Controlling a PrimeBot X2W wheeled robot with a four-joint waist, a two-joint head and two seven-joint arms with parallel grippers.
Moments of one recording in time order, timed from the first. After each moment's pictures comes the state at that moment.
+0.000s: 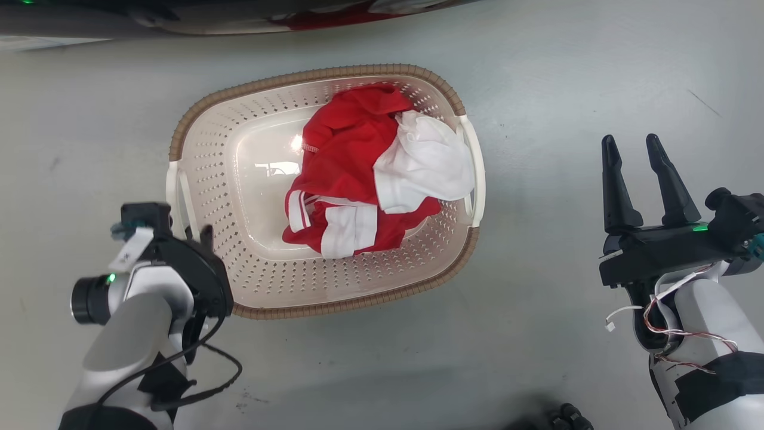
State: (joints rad) left arm -0.79 0.14 -0.30 1.10 -0.49 -0.05 -0.01; right arm -0.52 -0.18 0.17 0.39 0.43 0.11 -0.25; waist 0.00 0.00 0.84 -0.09
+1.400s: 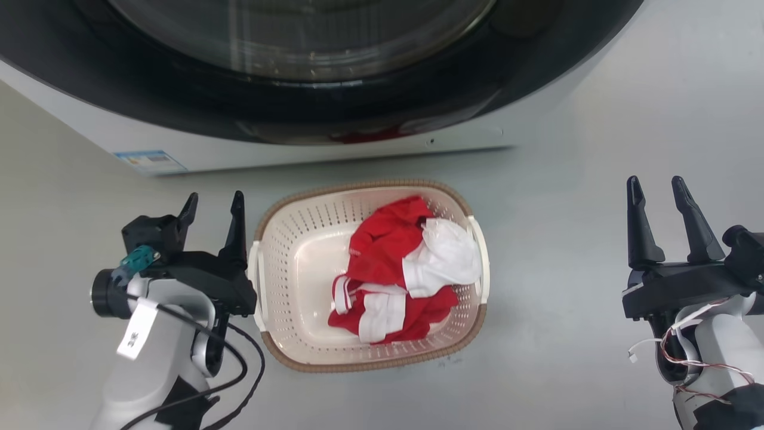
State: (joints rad) left arm -0.64 0.10 -0.26 0.84 -0.48 -0.03 -0.25; right arm -0.44 -0.21 0.10 0.42 0.37 0.11 -0.26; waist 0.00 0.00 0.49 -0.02
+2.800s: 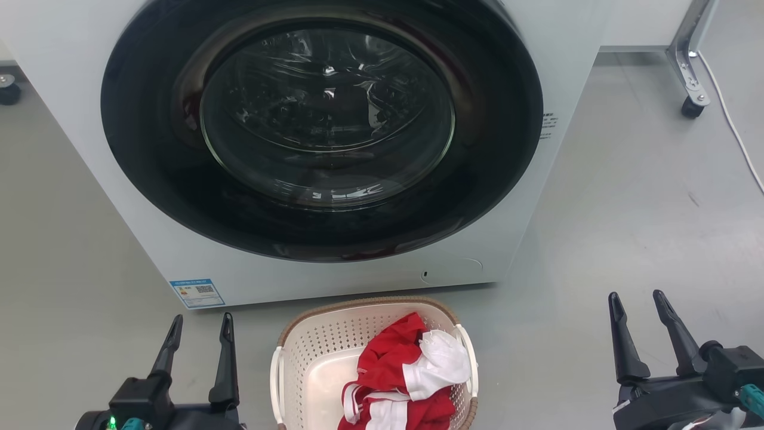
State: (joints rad) left arm -0.03 0.17 -0.20 0.17 -0.36 0.11 -0.25; right arm -0.08 -0.19 0.12 0.22 0.31 0.05 -0.25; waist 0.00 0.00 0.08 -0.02
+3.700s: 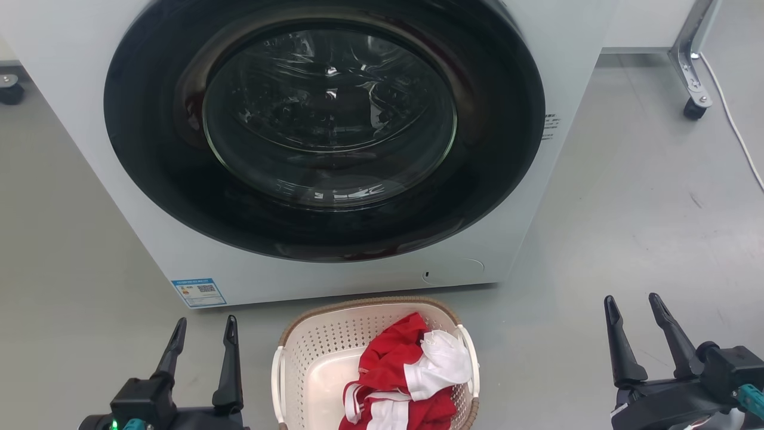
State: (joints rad) left arm 0.01 0.16 -0.19 0.09 -0.34 0.12 -0.17; right arm -0.05 -0.19 0.12 0.16 0.31 0.04 -0.20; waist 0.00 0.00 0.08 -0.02
